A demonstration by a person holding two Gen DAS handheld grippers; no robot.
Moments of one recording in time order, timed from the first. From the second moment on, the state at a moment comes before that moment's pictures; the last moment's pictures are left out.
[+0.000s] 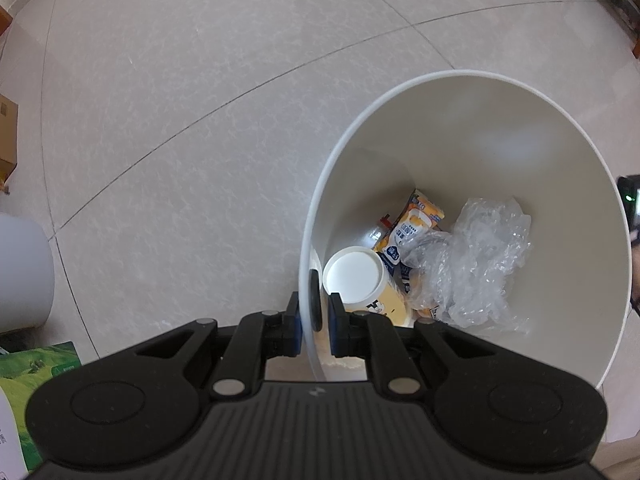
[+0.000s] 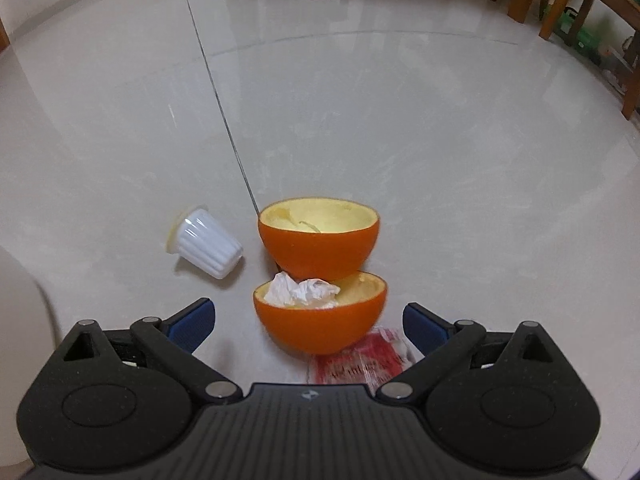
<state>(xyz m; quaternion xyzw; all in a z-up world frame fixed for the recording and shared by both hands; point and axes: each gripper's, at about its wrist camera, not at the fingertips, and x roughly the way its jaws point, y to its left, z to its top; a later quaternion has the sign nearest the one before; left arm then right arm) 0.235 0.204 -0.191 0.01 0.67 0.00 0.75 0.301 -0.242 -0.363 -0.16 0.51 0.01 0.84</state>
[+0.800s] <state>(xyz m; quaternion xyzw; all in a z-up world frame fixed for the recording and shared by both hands) 0.231 0.203 -0.201 0.01 0.67 0.00 0.74 0.247 -0.202 -0.344 -0.26 0.62 0.10 0.74</state>
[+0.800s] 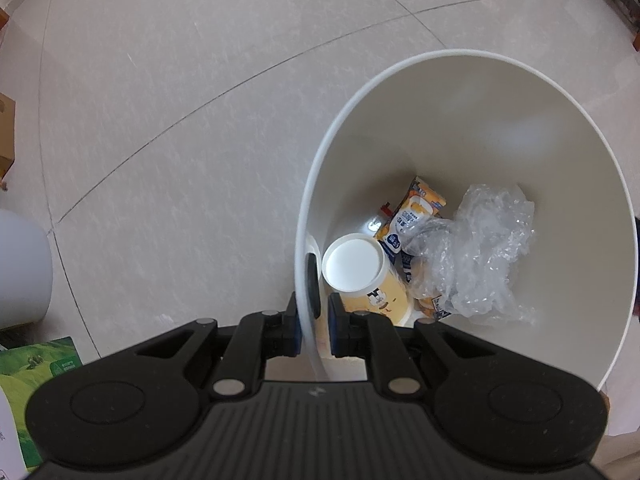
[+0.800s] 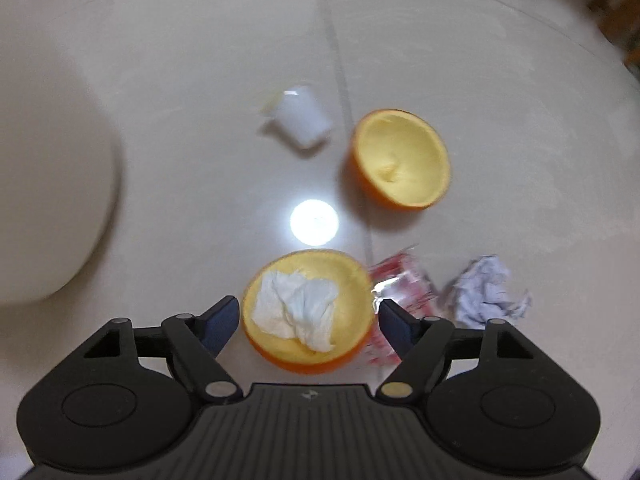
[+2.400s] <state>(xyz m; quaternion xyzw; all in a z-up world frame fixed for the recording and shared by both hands) 0.233 0.202 -0.204 0.01 0.68 0.00 0.73 0.211 -0.228 -0.371 -0.28 0.57 0.10 0.77</state>
